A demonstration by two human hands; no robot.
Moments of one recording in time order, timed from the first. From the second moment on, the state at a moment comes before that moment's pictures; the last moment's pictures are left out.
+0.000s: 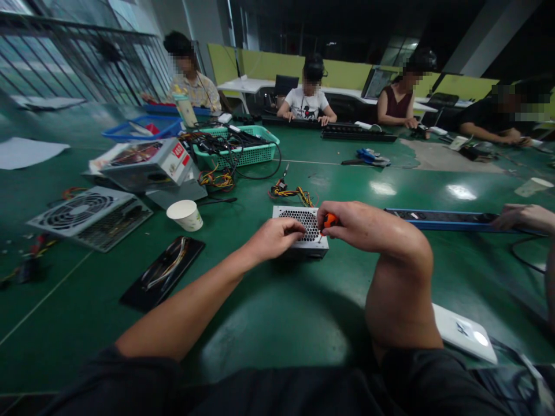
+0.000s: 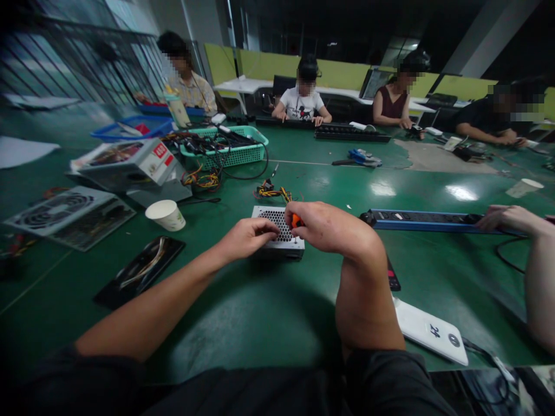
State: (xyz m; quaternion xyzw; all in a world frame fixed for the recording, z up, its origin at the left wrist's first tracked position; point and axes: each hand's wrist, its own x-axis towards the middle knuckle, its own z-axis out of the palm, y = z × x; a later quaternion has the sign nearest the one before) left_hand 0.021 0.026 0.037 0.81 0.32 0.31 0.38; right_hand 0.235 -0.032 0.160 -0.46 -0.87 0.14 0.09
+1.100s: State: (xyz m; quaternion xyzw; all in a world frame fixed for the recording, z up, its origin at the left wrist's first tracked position) left_hand 0.026 0.027 0.027 0.80 0.34 0.30 0.40; right_hand 0.249 -0.029 0.164 -0.49 -0.85 0.17 0.08
